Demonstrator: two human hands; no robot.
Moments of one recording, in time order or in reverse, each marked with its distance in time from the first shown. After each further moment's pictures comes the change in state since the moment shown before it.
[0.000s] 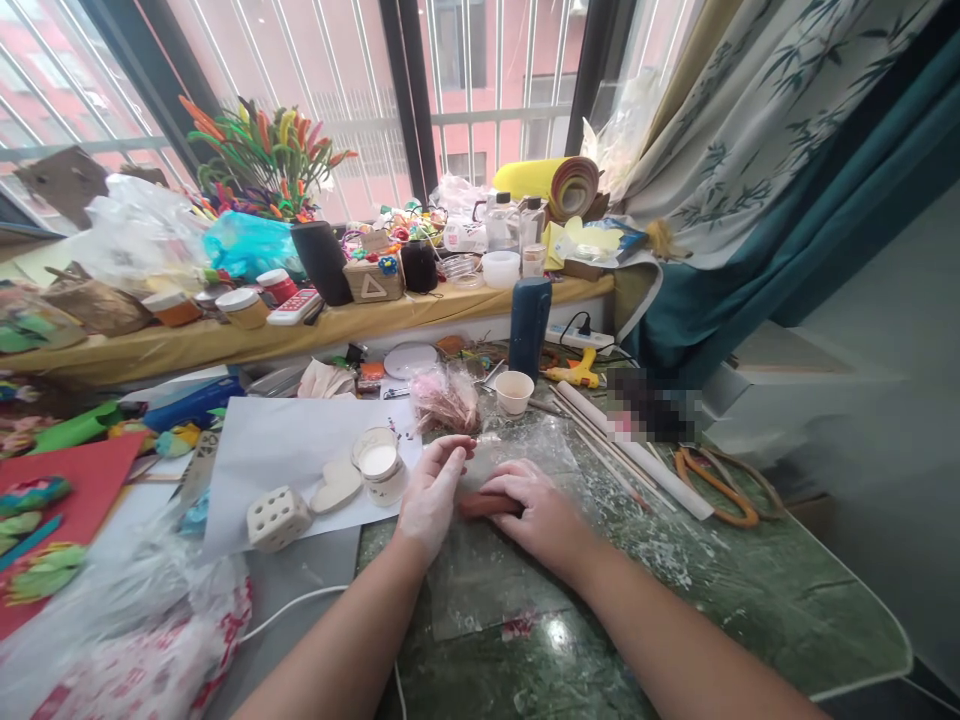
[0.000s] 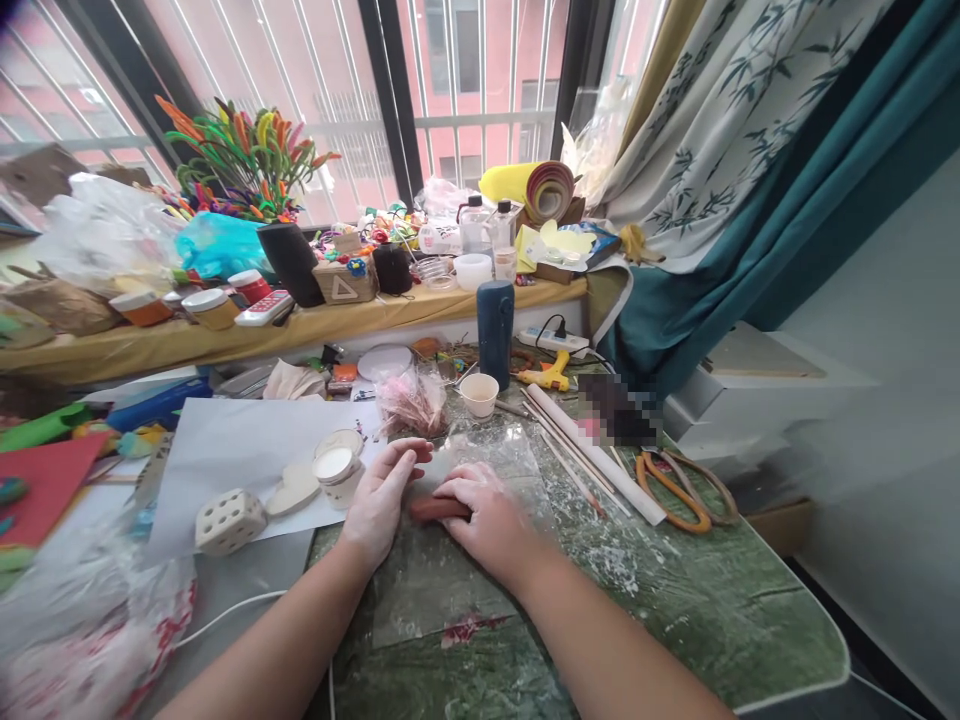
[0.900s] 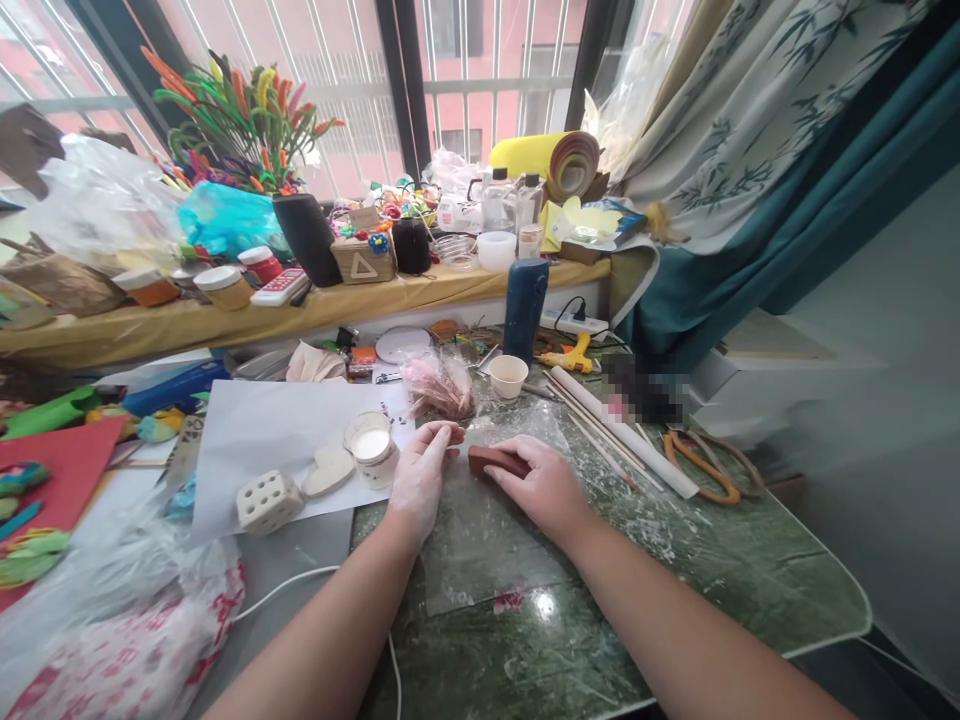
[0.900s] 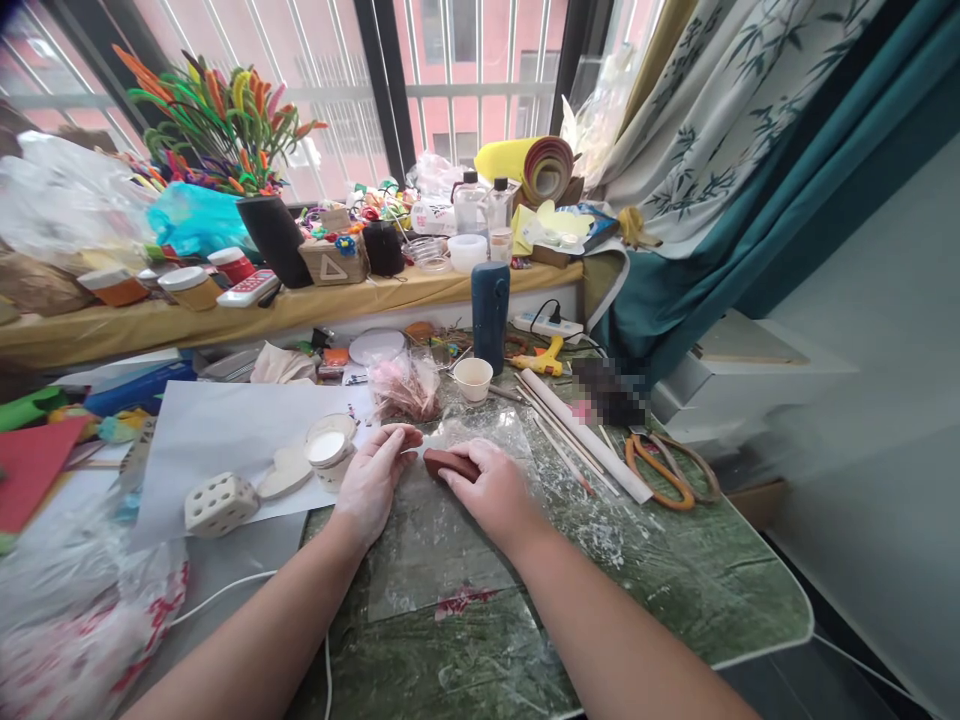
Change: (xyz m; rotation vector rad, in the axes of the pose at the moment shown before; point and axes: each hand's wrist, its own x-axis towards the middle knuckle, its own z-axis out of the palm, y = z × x) left_hand 0.006 -0.003 0.004 -0.211 0.089 -0.110; right_hand 0.003 0.007 -0.002 0.033 0.203 0.155
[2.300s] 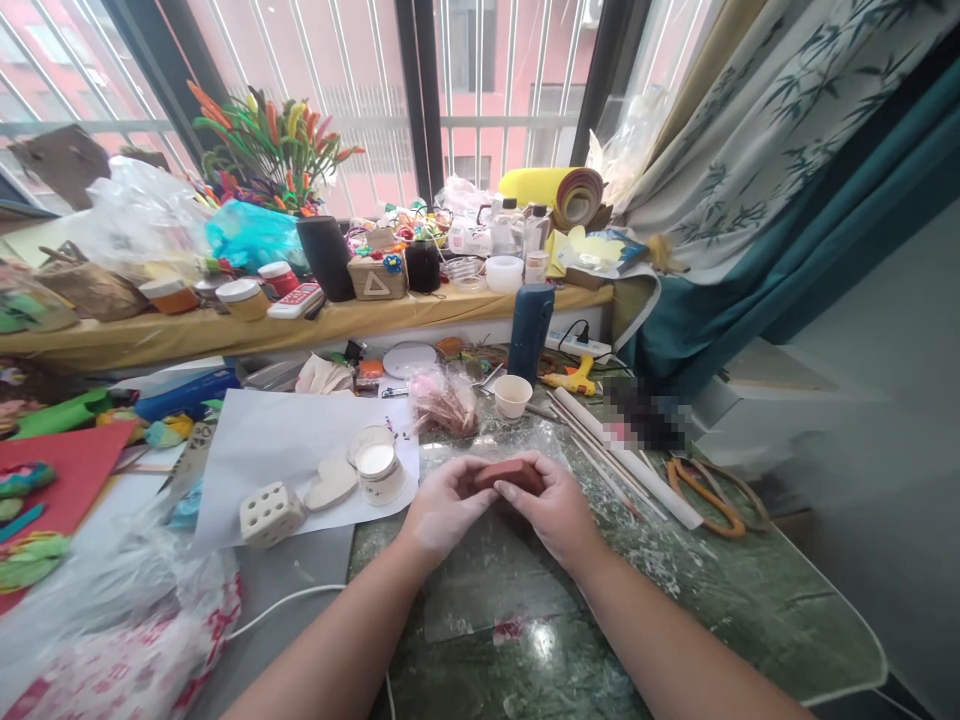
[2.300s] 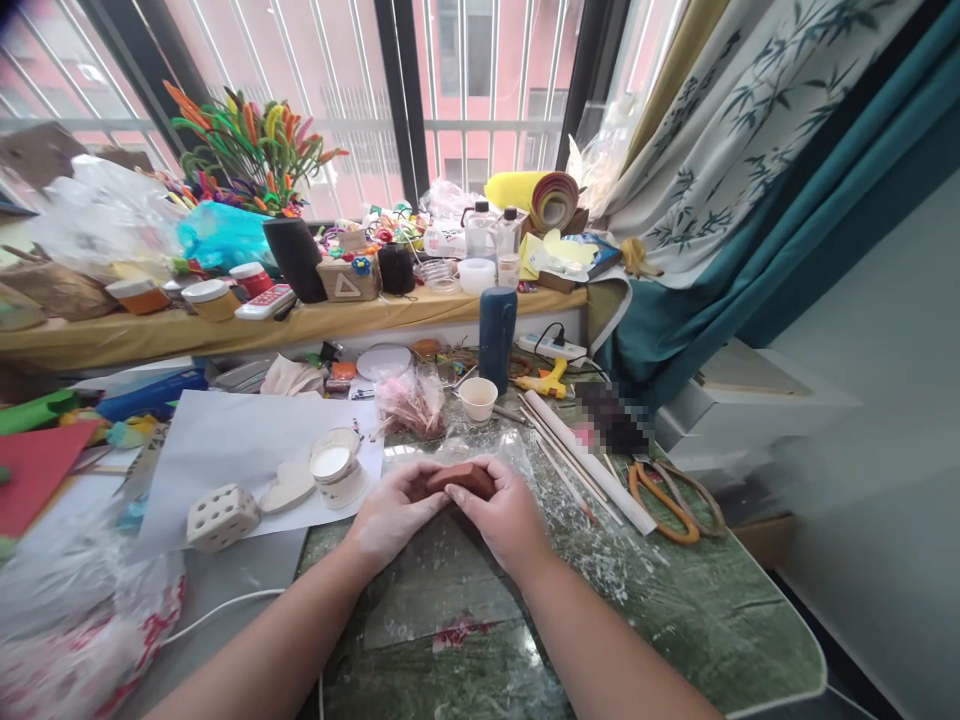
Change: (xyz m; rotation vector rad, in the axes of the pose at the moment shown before) left_hand -0.009 -0.006 0.000 0.220 -0.377 0.021; right_hand -0.001 0.011 0.003 0.386 0.042 0.106
